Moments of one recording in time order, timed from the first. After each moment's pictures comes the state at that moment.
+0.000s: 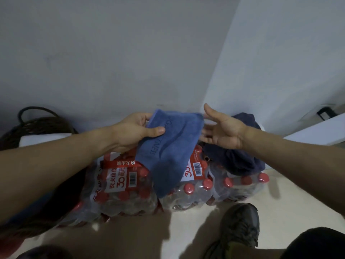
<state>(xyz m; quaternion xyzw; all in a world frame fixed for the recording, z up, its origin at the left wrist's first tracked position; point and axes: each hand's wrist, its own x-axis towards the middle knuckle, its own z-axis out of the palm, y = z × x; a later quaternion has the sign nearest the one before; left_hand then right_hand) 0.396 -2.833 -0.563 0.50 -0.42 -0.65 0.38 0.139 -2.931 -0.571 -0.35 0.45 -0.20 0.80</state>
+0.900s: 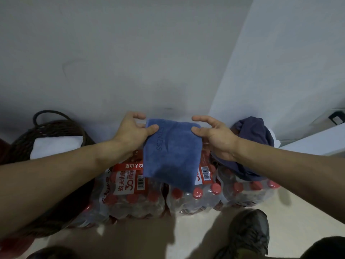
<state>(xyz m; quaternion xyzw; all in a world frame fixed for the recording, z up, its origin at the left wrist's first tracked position) 0.401 -2.823 -0.563 0.69 -0.36 -0.41 0.47 0.177 -2.899 -0.577 -0.45 0.46 -0.28 0.71</state>
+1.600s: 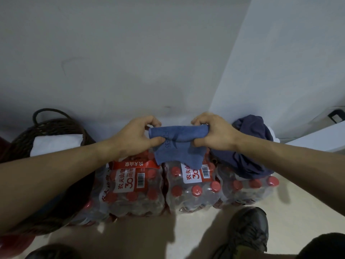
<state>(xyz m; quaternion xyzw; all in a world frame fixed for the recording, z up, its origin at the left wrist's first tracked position) 0.417 -2.821 -0.573 0.61 -0.68 -0.28 0.29 0.171 -2.900 -0.553 -0.82 0.44 -0.13 0.35</state>
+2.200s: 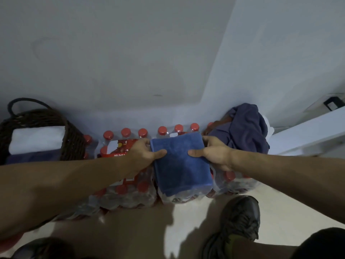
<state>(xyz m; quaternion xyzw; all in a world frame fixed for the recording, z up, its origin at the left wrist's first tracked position) 0.370 -2.803 -0.656 0.67 -0.40 -0.53 0.32 0.139 -2.882 -0.646 -0.53 0.55 -0.12 0.64</state>
